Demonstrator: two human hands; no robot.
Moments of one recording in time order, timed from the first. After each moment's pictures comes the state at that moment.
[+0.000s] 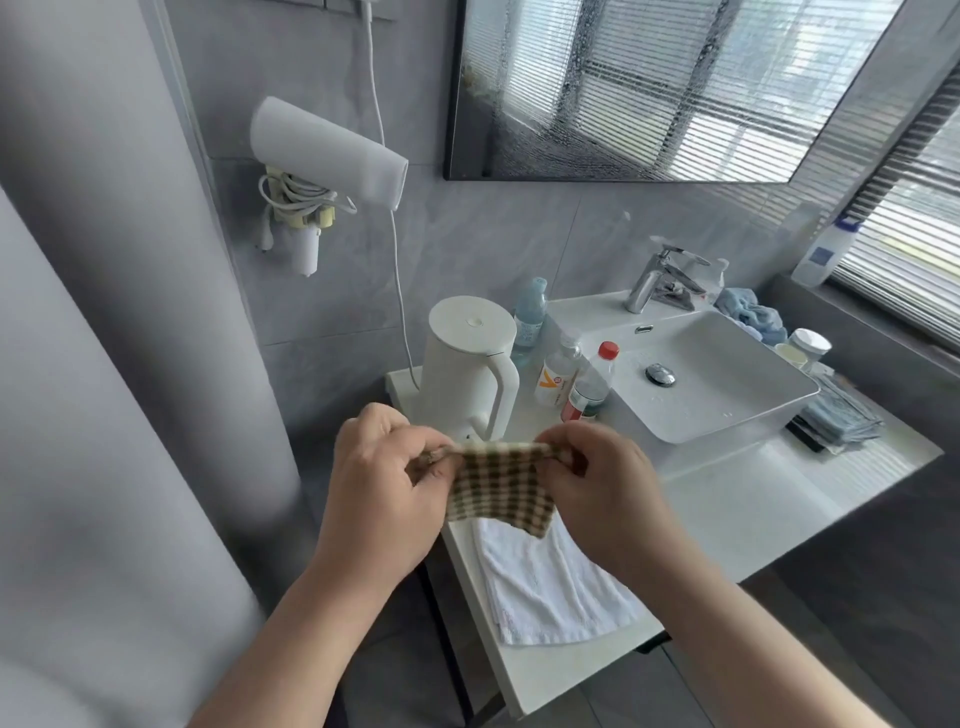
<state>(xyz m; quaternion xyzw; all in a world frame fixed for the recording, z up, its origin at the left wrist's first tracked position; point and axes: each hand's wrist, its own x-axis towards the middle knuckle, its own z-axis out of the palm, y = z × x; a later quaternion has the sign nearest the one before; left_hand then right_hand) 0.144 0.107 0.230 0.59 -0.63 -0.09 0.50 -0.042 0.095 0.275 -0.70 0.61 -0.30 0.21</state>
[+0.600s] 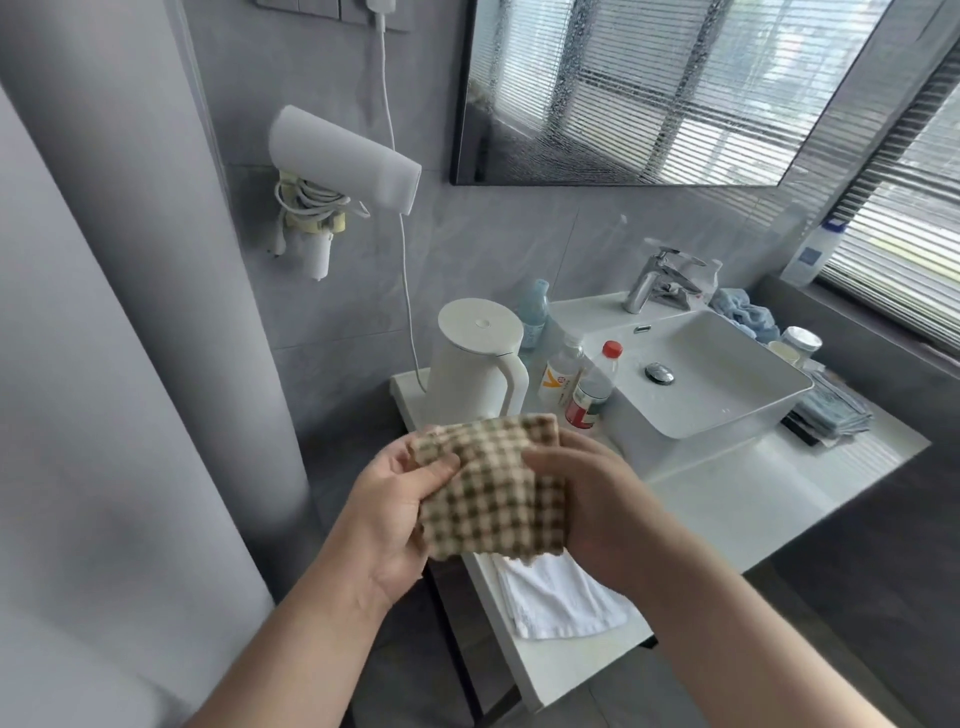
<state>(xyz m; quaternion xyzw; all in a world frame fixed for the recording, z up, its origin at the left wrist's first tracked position) 0.158 0.108 0.223 0.40 -0.20 -0.70 0.56 -0.012 0.102 0.270 -0.37 0.45 -0.41 0.70</state>
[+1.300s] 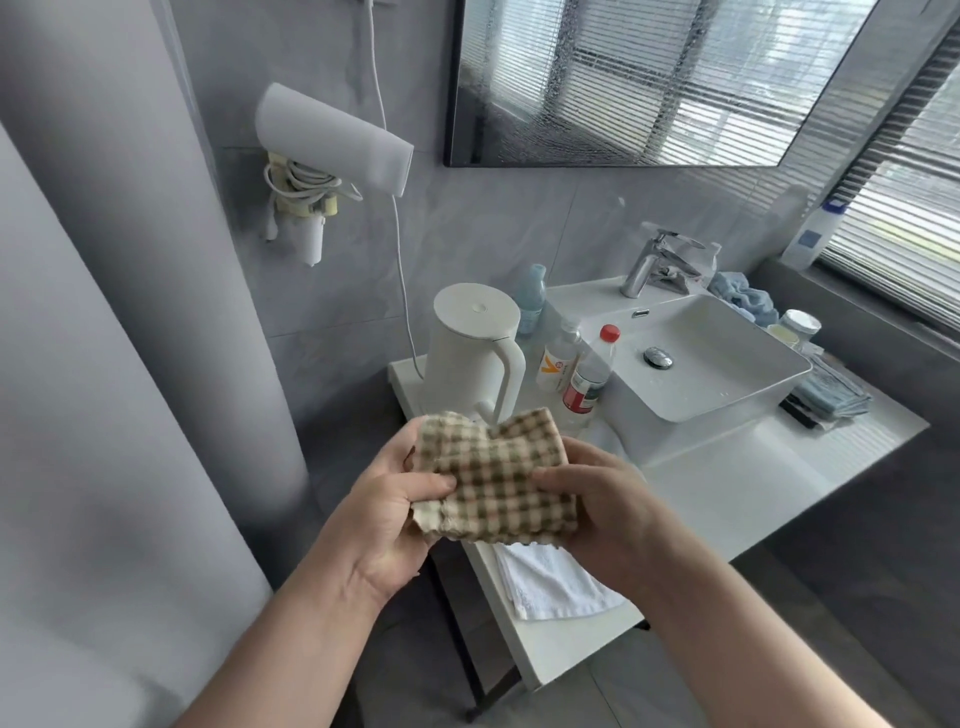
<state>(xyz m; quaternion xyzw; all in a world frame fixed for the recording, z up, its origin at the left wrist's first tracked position) 0.163 0.116 0.213 0.32 -0.25 -0.75 0.52 -0.031 0.110 0.250 -0.34 0.44 -0.40 0.73</state>
